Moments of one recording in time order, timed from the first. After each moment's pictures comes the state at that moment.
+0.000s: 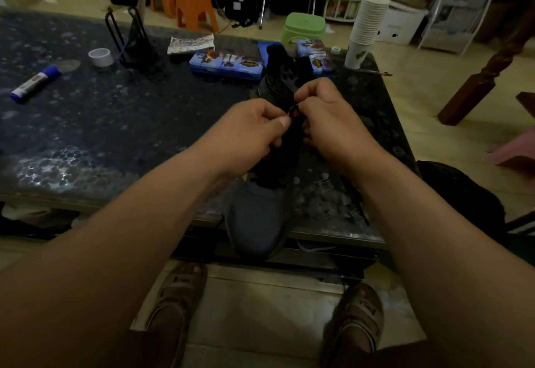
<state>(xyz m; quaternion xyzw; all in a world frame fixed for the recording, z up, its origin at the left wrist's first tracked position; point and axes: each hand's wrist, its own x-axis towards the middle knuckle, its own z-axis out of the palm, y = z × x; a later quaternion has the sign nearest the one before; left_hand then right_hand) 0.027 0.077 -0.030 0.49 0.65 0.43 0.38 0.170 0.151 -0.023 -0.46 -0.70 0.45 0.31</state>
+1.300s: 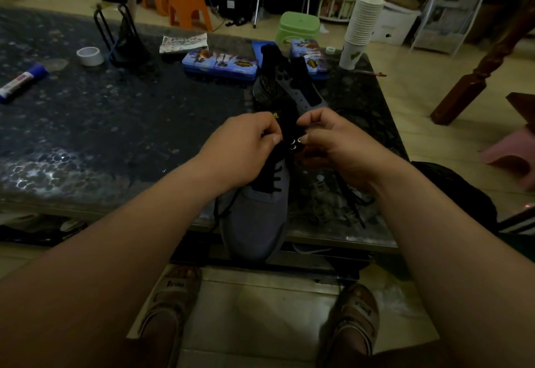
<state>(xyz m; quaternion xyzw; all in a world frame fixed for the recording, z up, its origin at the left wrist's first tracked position) 0.019 0.089 -0.054 0.64 0.68 0.31 0.18 0.199 0.169 -0.048 -0.44 -0.64 0.59 0.23</state>
